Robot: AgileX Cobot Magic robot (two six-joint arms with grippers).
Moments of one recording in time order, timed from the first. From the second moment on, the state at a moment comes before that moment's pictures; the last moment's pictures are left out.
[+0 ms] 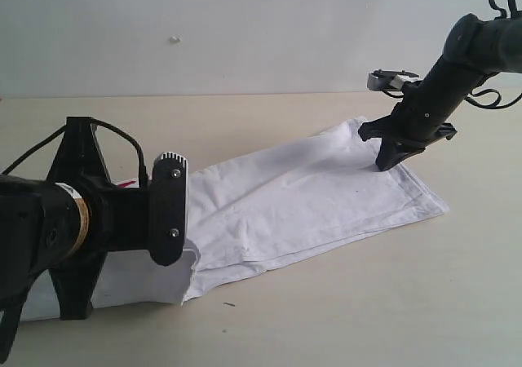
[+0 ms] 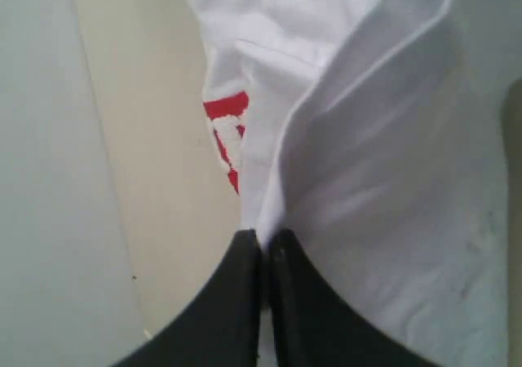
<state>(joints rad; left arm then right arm) -0.98 1.47 -0.73 1.05 0.79 -0.14 -0.10 2.38 -1.83 0.36 1.00 -0.42</state>
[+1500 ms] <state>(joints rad) -0.63 1.65 -0.78 0.65 0.44 -0.18 -0.10 2.38 -1.83 0.36 1.00 -0.43</state>
